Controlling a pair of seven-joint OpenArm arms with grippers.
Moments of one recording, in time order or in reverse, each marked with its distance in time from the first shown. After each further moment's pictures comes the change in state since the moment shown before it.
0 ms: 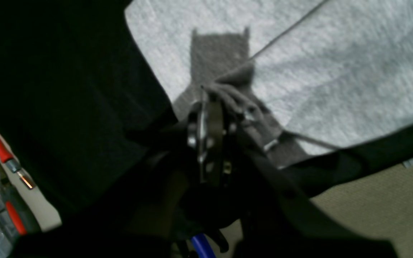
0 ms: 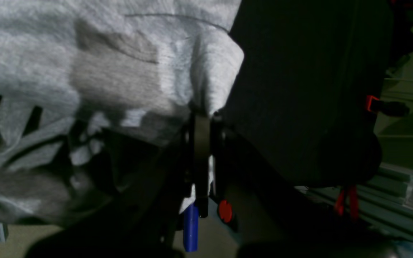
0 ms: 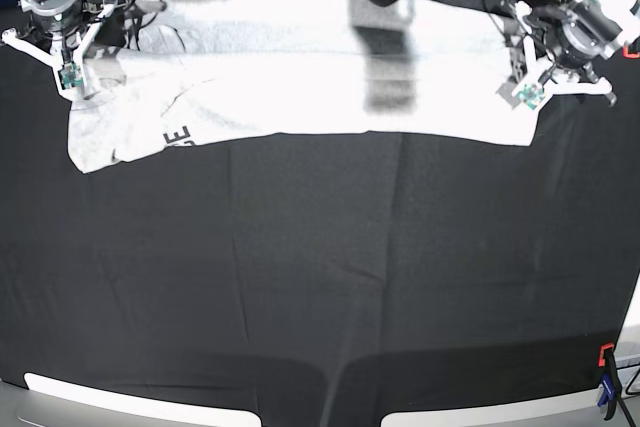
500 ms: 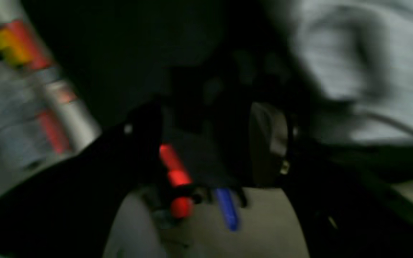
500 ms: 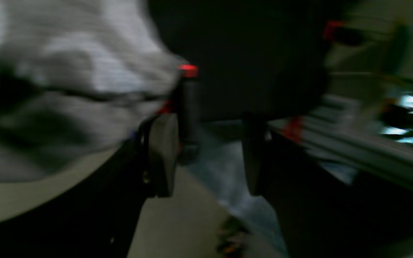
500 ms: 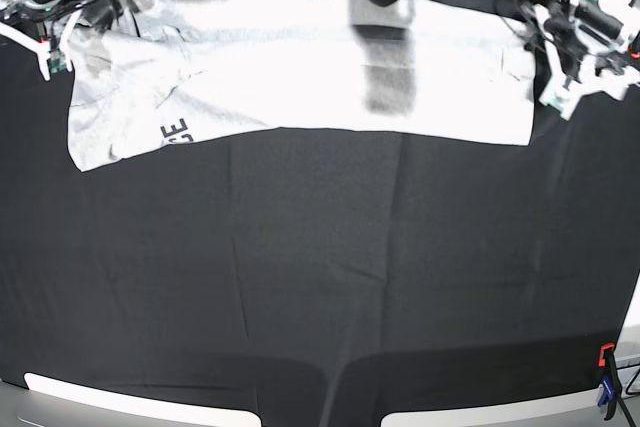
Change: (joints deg) left arm 0.0 -0.2 0.0 0.7 11.9 15.5 10.3; right arm 0.0 0.0 0.0 0.2 -15.4 -0.9 -14.4
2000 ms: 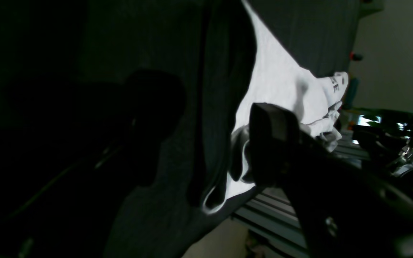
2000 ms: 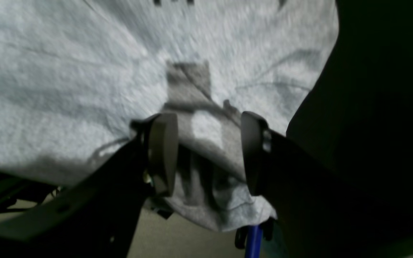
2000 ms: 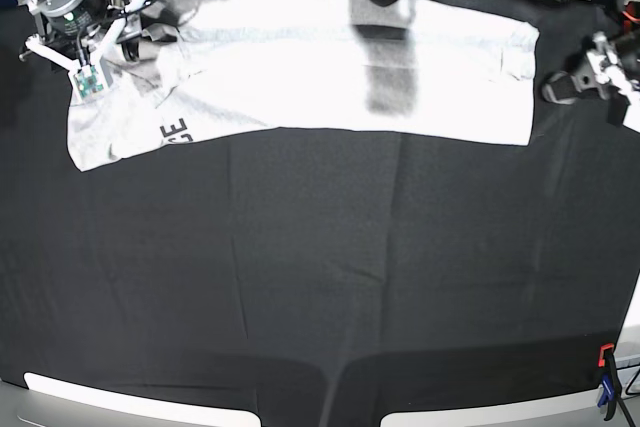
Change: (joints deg) left arm -18.6 5.8 -31.5 -57.8 -89.1 -41.3 15.6; right arm 0.0 0.0 0.2 10.4 34.0 7.1 9.1
